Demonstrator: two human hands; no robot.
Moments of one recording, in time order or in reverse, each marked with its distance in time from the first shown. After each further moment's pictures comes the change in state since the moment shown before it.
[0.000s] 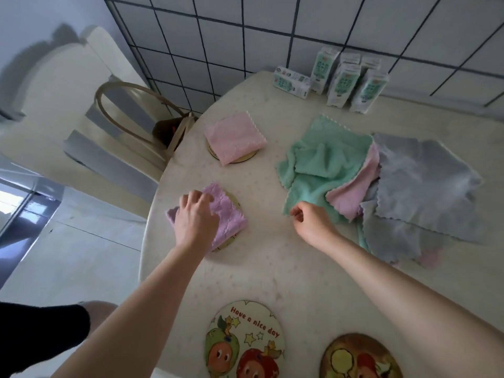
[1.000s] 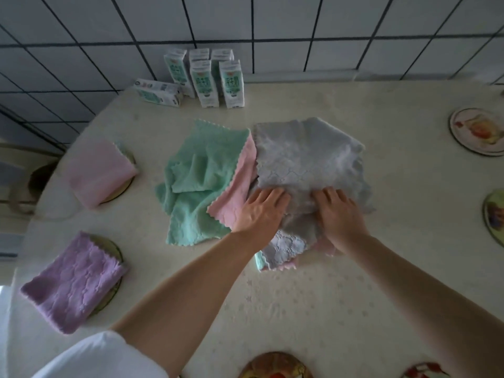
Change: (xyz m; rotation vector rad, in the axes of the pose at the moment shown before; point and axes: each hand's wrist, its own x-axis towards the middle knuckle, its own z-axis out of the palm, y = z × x) left_hand -0.027 0.324 0.137 0.050 -0.097 1.066; right_hand -0.020 0.261 -0.137 -0.625 0.383 -0.039
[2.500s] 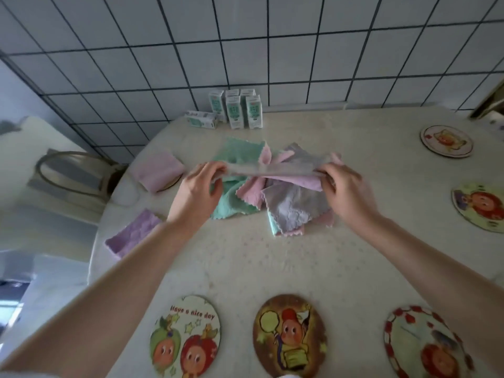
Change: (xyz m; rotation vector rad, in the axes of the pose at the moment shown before) left_hand -0.141 -0.004 -0.180 -0.190 0.446 -0.231; right_hand -0.083 -0.048 -0.145 0.471 0.536 -0.056
